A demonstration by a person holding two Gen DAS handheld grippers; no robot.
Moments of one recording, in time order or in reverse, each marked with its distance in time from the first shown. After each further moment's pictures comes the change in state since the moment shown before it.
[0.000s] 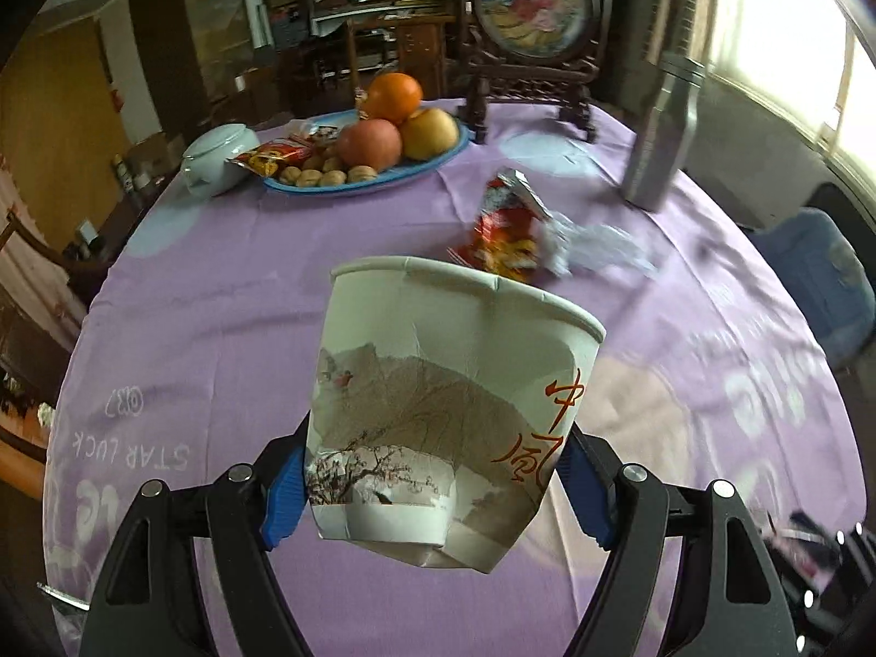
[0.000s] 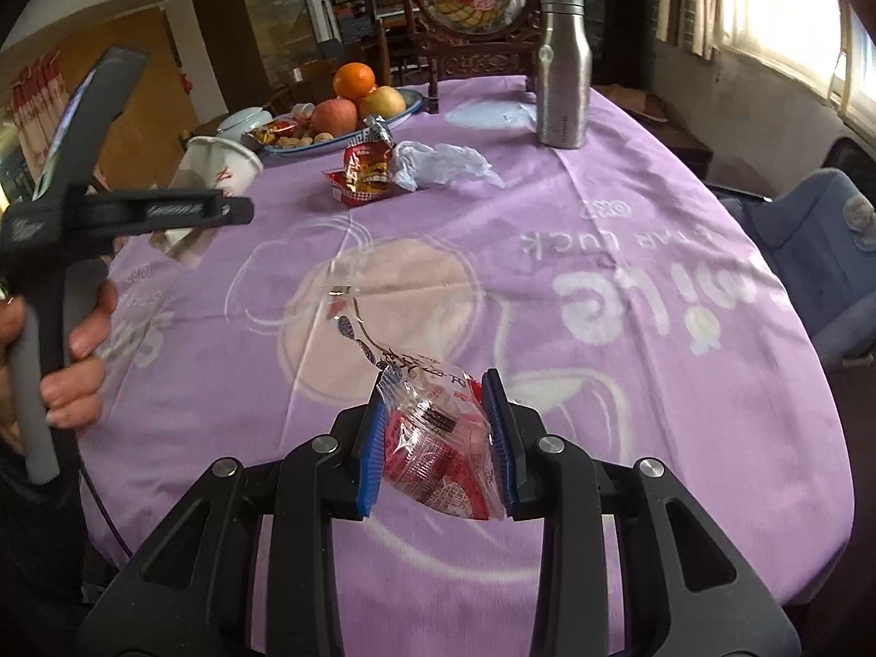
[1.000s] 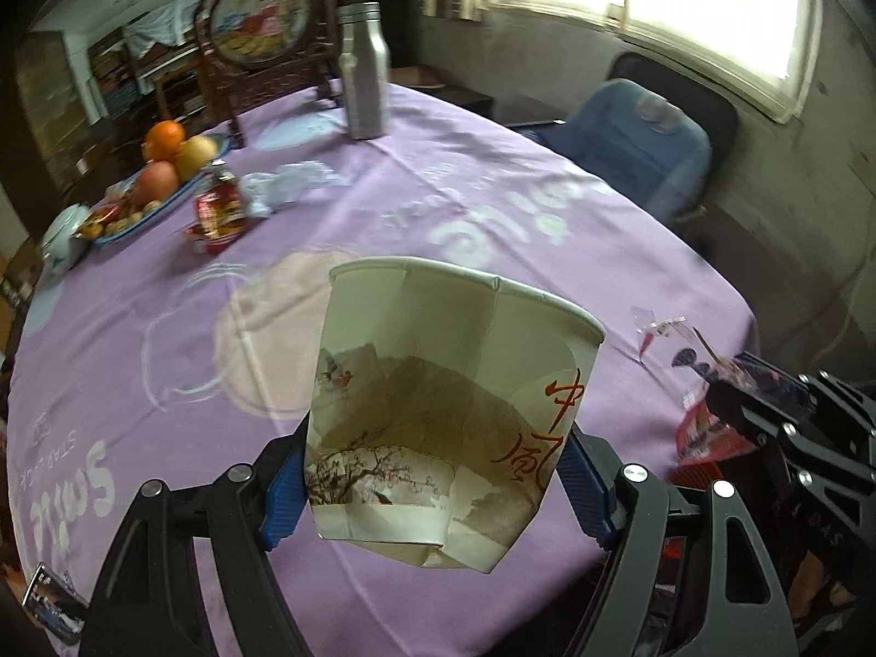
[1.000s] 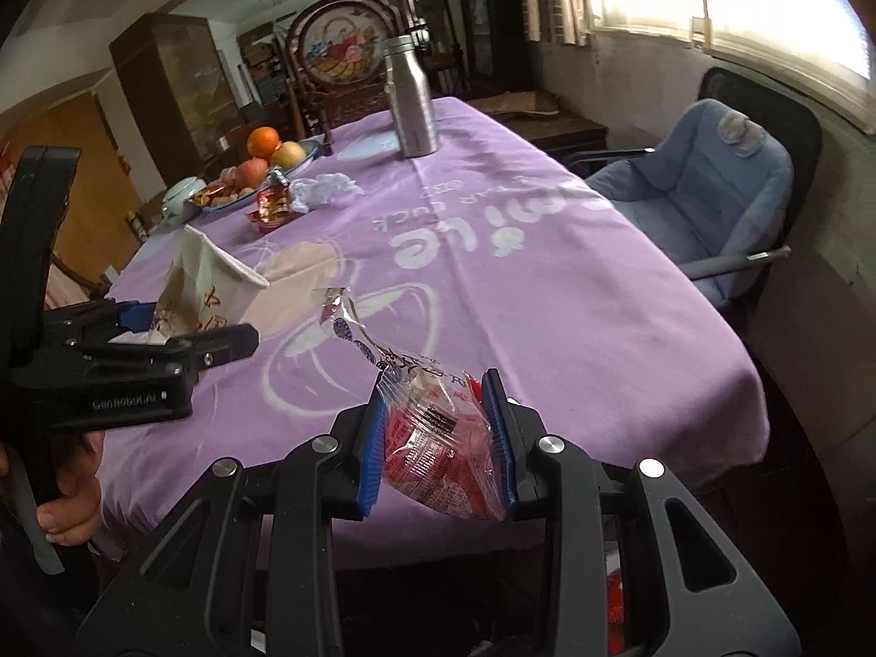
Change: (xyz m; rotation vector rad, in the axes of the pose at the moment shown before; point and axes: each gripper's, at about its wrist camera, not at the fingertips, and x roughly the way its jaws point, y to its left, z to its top) left arm -0.078 -0.153 -0.111 0.364 0.022 -0.283; right arm -0.105 -0.082 -0.089 0.213 -0.110 -0.113
